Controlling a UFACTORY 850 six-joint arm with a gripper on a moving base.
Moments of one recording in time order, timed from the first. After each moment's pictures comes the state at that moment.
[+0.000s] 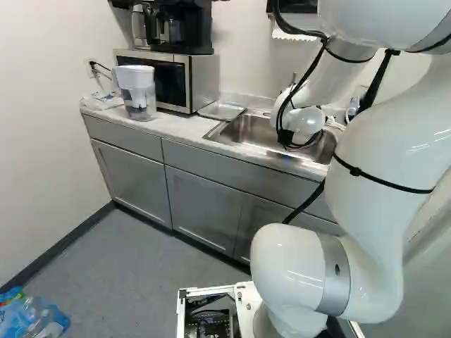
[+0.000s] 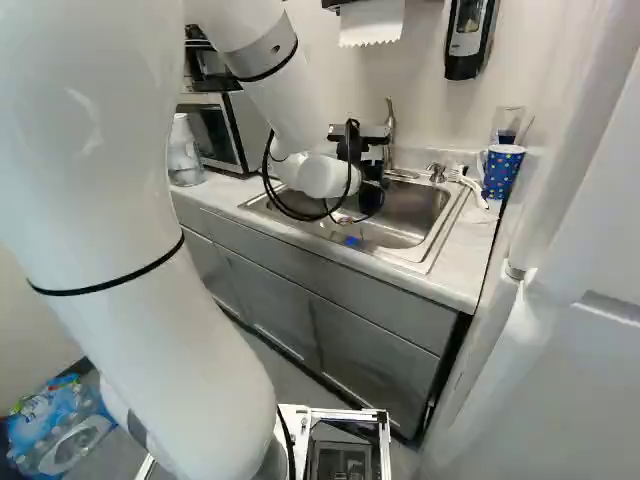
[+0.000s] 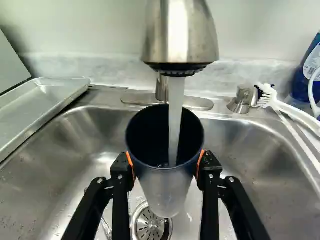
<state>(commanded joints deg) -21.3 -5.8 -41.1 0.0 32.2 0.0</state>
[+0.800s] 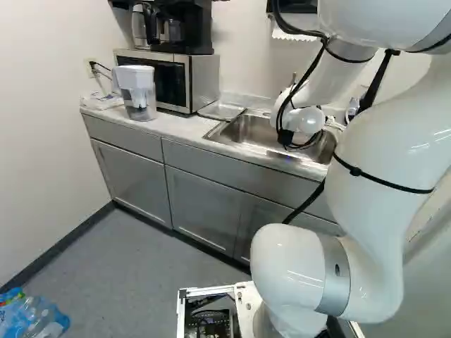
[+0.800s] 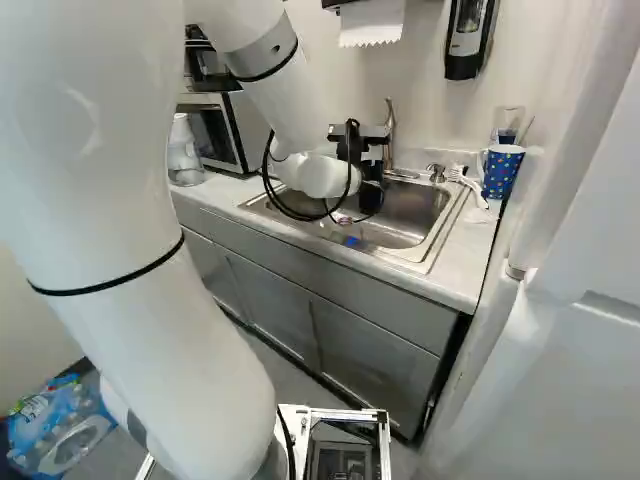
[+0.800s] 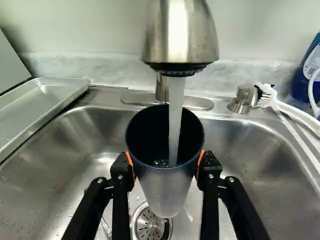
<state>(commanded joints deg) -21.3 -5.8 -41.1 0.0 32.2 0.0</state>
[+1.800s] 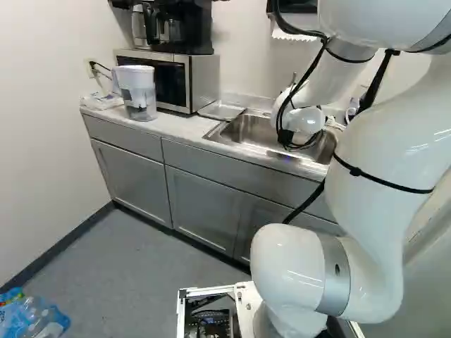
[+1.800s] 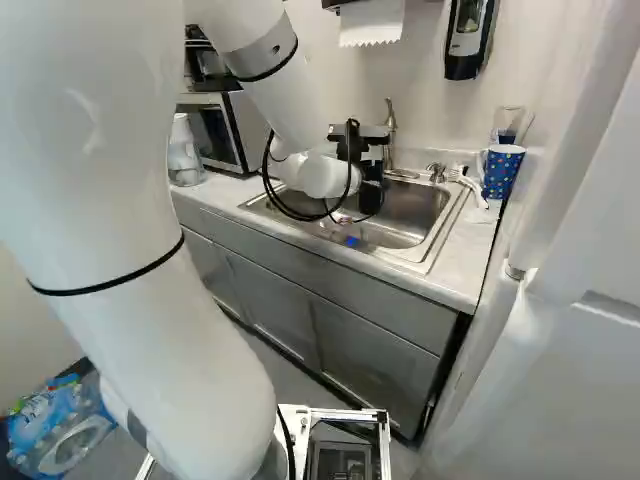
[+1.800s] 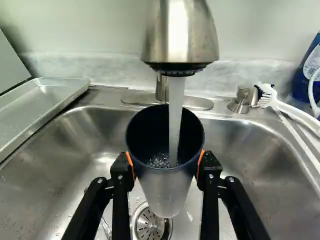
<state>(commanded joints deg) -21.3 -5.8 -41.1 0.0 32.2 0.0</state>
